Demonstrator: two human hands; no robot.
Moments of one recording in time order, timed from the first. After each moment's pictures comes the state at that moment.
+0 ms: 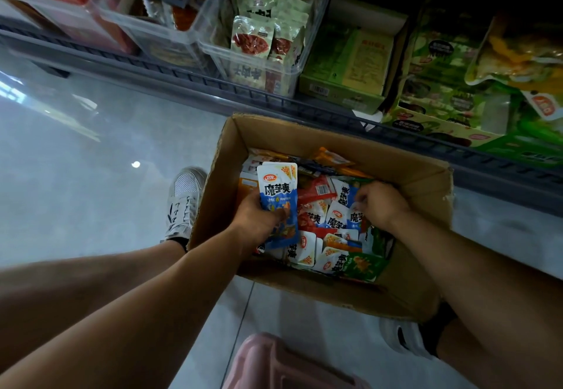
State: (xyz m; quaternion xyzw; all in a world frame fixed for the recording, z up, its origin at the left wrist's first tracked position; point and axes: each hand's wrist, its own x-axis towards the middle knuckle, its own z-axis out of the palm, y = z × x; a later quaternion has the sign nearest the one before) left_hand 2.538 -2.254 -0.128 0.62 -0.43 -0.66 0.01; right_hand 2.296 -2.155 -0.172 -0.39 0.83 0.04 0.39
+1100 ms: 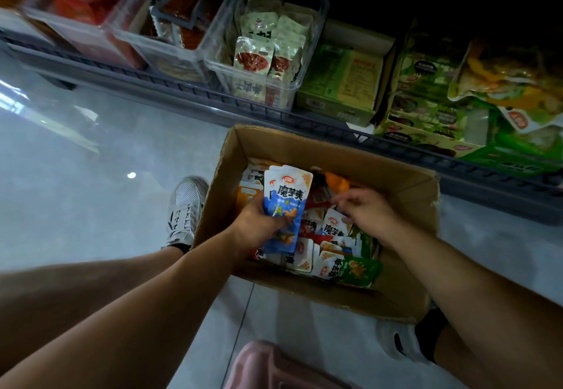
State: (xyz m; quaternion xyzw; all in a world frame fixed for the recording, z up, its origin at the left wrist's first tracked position) left_hand 2.545 -2.259 -0.123 0.54 -0.47 -0.69 -0.01; right_hand 2.332 -2.154 -0.123 -0.26 0.79 -0.23 0.51
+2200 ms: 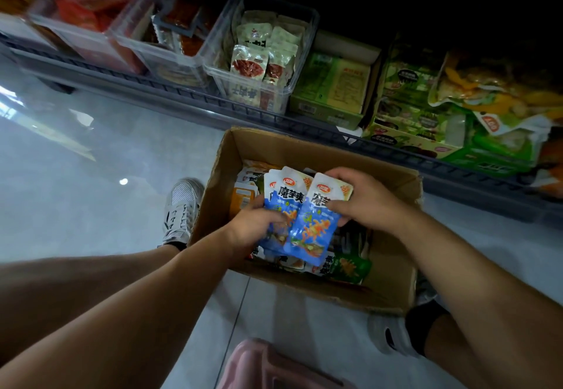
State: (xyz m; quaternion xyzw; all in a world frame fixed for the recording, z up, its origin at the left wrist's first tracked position) left_hand 2.541 -2.251 -0.107 0.53 -0.38 -0.76 0.01; right_hand 2.328 -2.161 -0.064 -0.35 0.72 -0.28 0.53
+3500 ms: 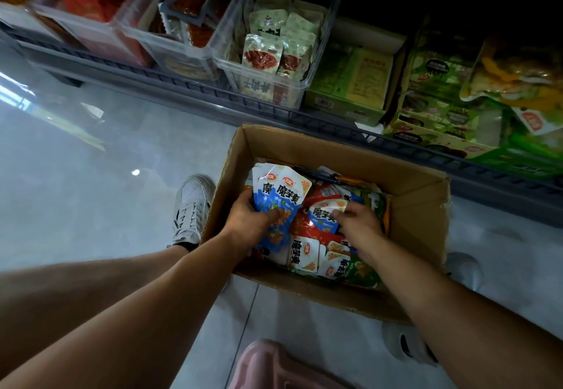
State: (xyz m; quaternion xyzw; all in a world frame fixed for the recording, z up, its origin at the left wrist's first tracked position) left_hand 2.560 -2.265 -0.116 0.58 -0.43 -0.68 0.10; right_hand 2.372 -2.153 -0.172 -0.07 0.82 -0.32 0.47
